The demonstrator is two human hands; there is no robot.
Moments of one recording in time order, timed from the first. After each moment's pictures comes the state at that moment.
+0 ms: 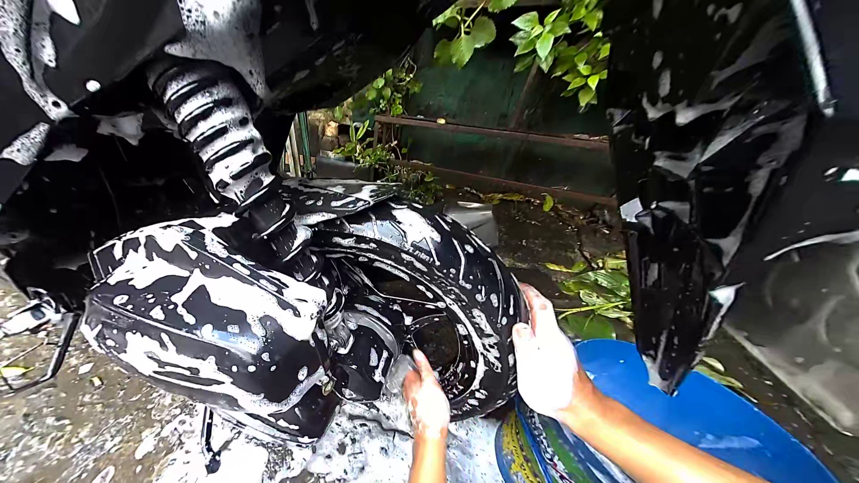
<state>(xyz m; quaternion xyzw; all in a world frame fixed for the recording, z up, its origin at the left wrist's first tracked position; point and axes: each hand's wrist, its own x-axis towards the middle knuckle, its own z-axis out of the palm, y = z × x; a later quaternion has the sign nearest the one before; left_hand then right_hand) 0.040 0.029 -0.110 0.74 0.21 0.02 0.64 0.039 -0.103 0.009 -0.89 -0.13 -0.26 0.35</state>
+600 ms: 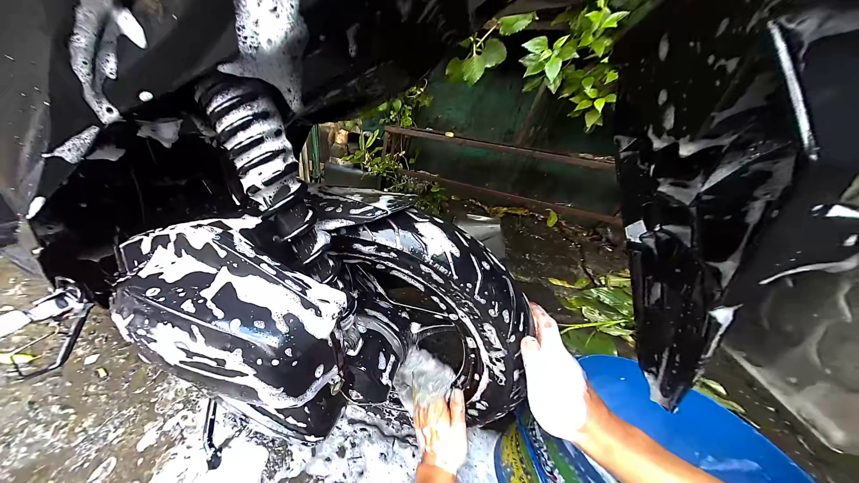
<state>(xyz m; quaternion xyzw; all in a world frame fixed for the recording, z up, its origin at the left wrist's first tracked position) 0.018 0.017 -0.147 0.85 0.03 0.09 0.52 0.030 -0.105 0.013 -0.91 -0.09 -0.20 0.36</state>
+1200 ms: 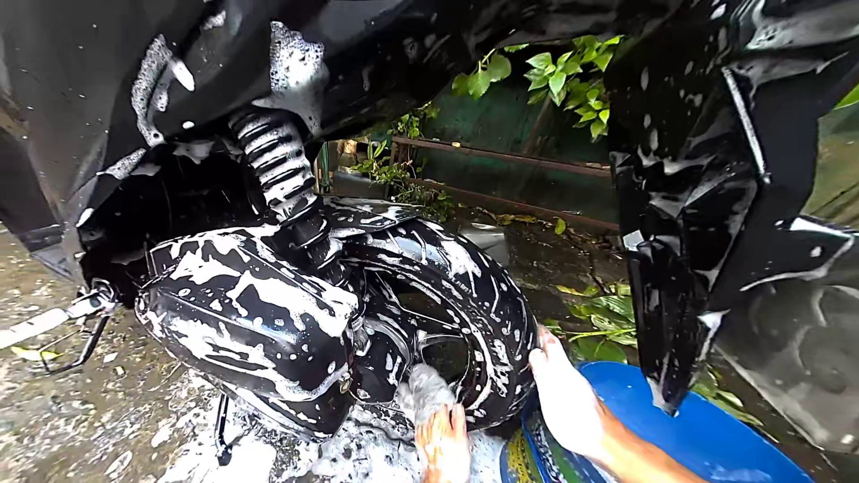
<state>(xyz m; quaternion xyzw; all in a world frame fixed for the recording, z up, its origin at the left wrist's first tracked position) -0.001 0.021 -0.150 0.88 0.07 0.01 0.47 0.016 -0.113 0.014 -0.92 -0.05 -0.12 0.38</state>
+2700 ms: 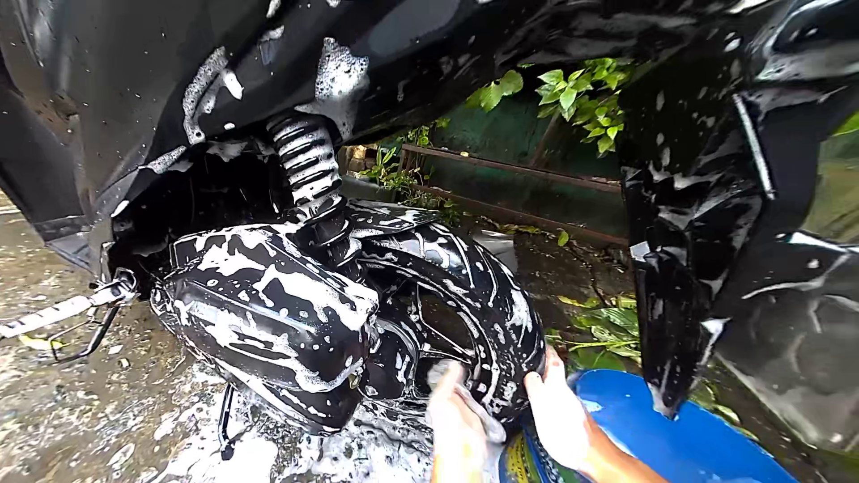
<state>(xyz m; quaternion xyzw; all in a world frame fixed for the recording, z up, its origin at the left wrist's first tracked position) 0.010 0.020 -0.048 0.17 0.17 0.07 0.97 0.014 -0.116 -0.018 -0.92 -0.05 -0.14 0.37</state>
